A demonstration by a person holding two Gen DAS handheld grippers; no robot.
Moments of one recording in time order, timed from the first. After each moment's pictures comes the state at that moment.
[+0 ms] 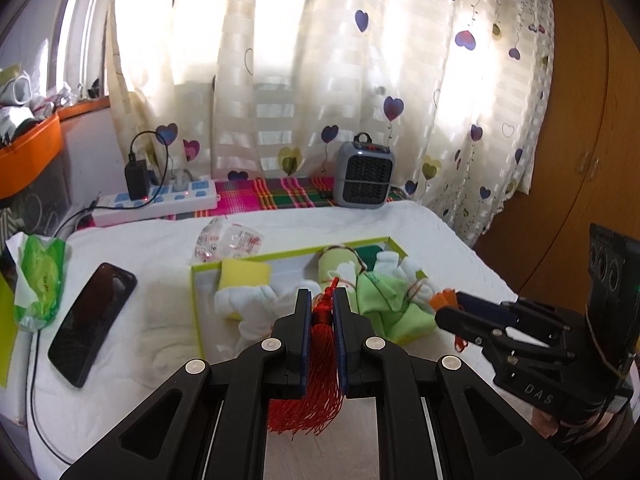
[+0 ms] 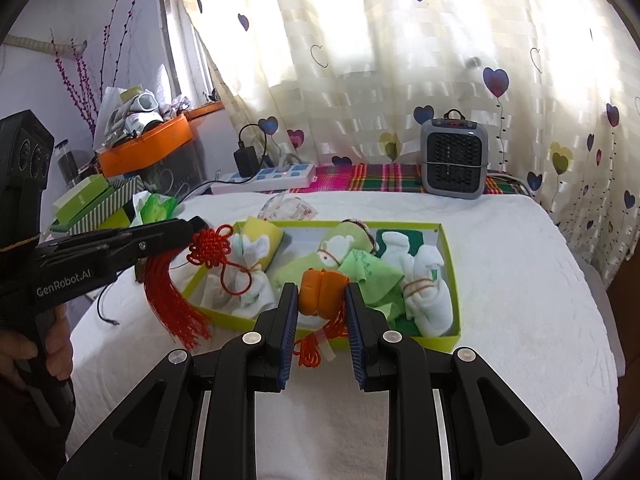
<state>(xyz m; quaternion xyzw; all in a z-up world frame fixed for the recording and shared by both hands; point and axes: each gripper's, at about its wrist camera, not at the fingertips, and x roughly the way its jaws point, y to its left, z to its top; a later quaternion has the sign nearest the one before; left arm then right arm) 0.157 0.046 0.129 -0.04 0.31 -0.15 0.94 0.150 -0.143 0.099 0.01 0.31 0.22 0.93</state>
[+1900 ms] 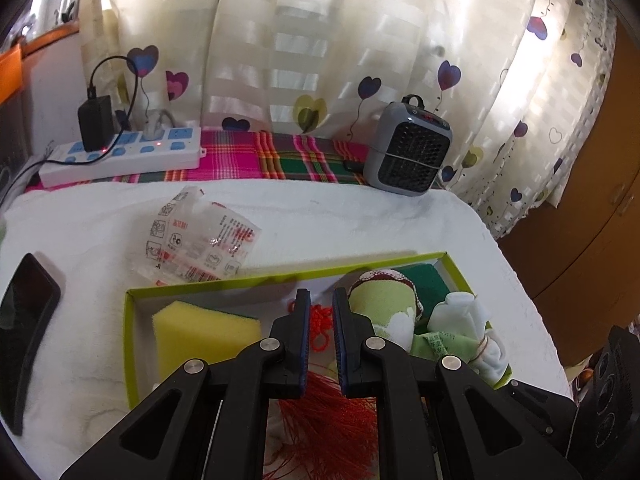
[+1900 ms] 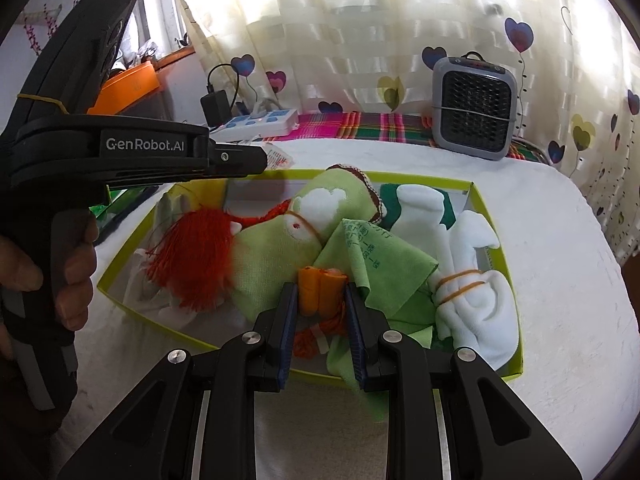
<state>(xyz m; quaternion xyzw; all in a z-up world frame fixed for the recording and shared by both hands) 0.289 0.032 0.068 -0.09 0.40 -0.13 0.90 0.215 -0.114 0.042 -0.02 0.38 0.19 0.91</state>
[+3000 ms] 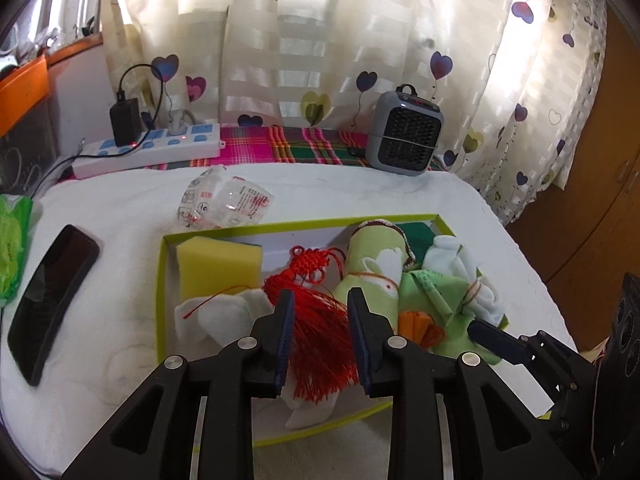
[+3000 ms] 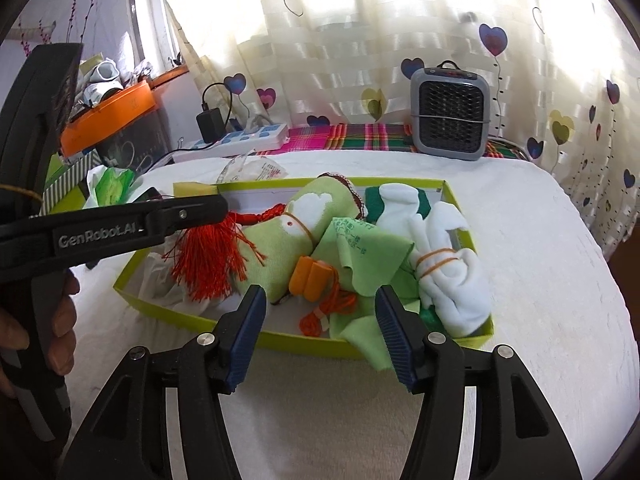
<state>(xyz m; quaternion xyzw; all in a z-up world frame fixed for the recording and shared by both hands) 0.230 0.029 0.074 -0.06 0.39 -0.11 0.91 0.189 -0.126 0.053 0.00 0.36 0.18 0.92</state>
